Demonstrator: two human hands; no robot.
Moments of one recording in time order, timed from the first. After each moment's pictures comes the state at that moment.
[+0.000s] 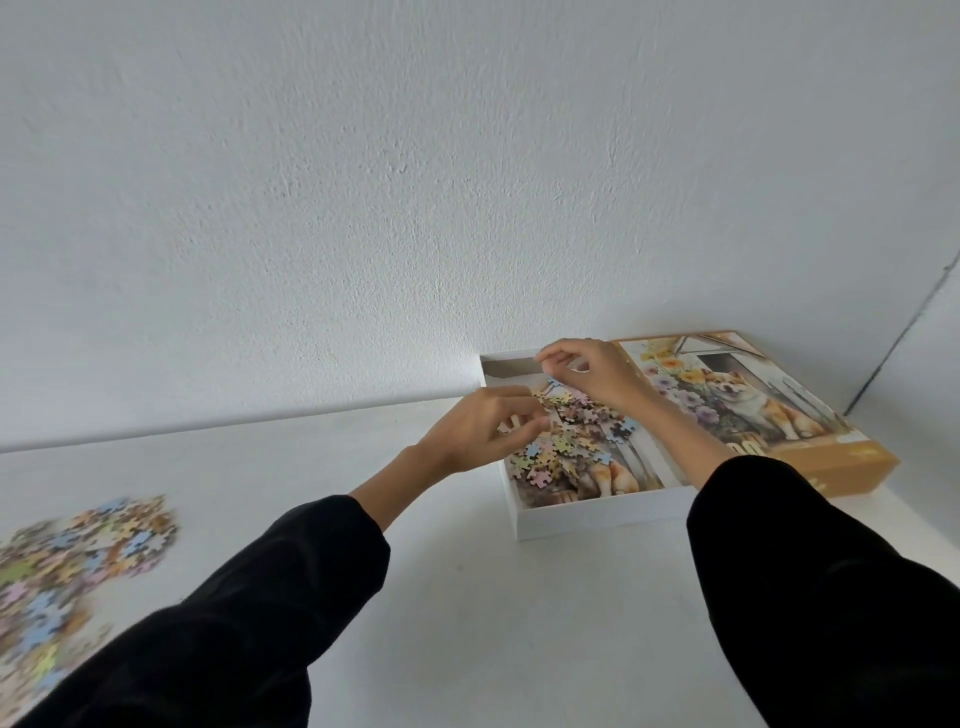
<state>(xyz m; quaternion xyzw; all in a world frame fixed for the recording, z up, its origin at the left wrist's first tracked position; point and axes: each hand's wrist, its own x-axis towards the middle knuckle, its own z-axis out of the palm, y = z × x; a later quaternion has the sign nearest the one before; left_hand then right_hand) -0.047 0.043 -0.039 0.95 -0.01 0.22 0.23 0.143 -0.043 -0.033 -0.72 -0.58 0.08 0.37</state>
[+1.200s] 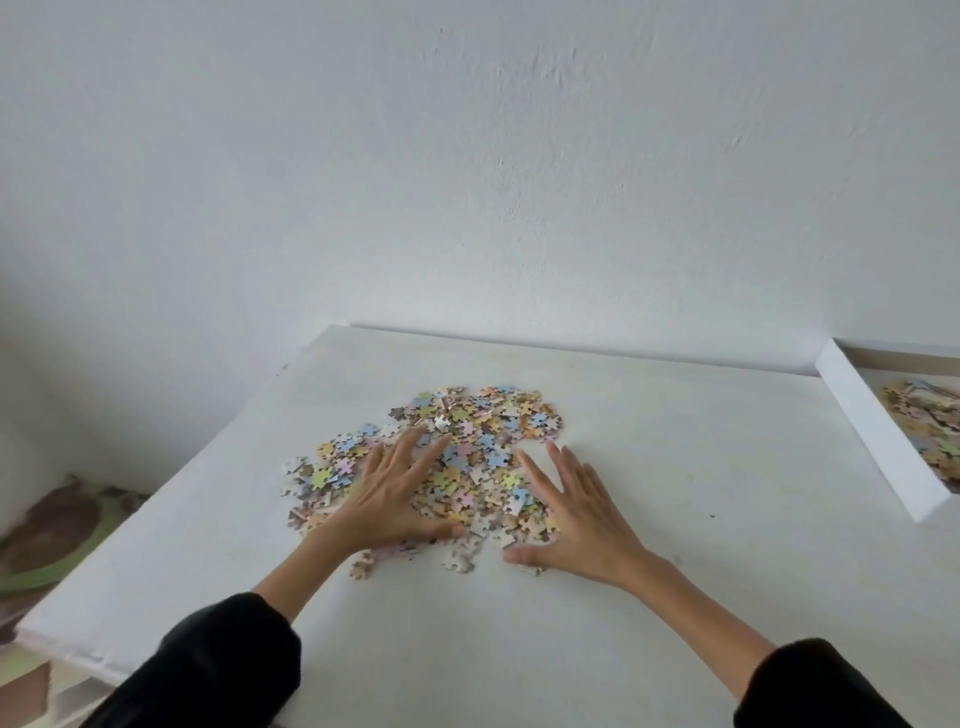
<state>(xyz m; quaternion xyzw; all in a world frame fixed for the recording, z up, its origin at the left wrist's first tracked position) -0.536 0.145 -0.121 0.92 0.39 0.07 0.07 -0.300 0.032 -0.123 -0.65 -0.74 0.13 0.09</state>
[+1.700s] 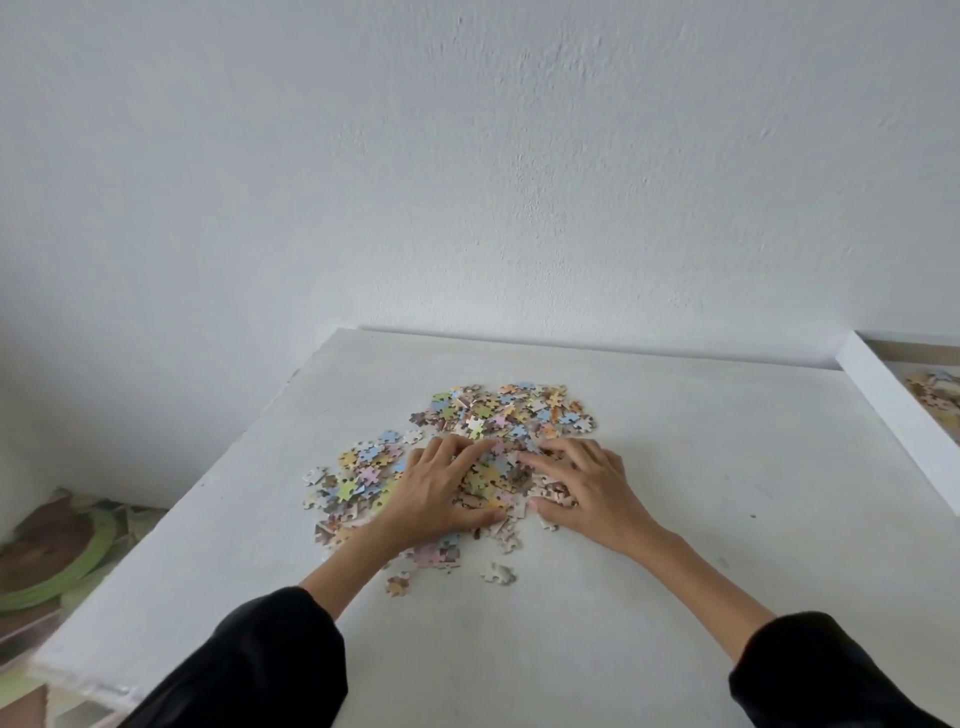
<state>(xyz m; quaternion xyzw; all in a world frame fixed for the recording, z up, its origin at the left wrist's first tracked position) -0.523 0.159 -0.120 0.93 0.34 0.11 0.07 -0.308 0.067 -0.123 -0.65 -0.74 0.05 0.17</state>
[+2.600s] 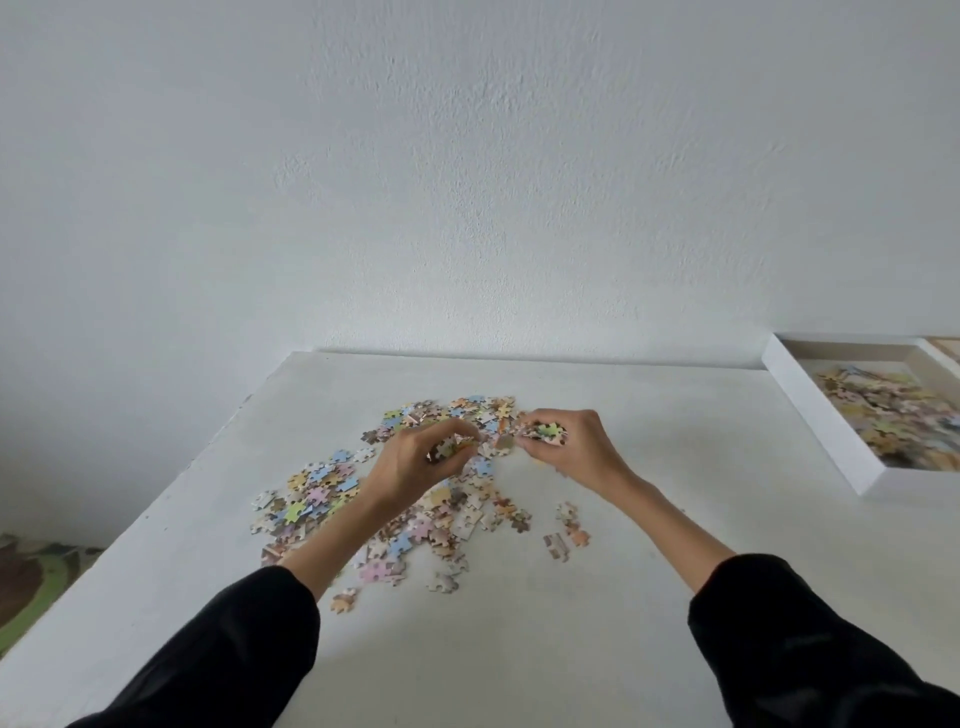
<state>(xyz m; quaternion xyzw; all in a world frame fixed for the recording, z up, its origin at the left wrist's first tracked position) -0.478 0.152 -0.074 0.89 0.22 0.35 0.18 -0.271 0.068 -0.072 -0.60 -0.65 0.17 0.43</state>
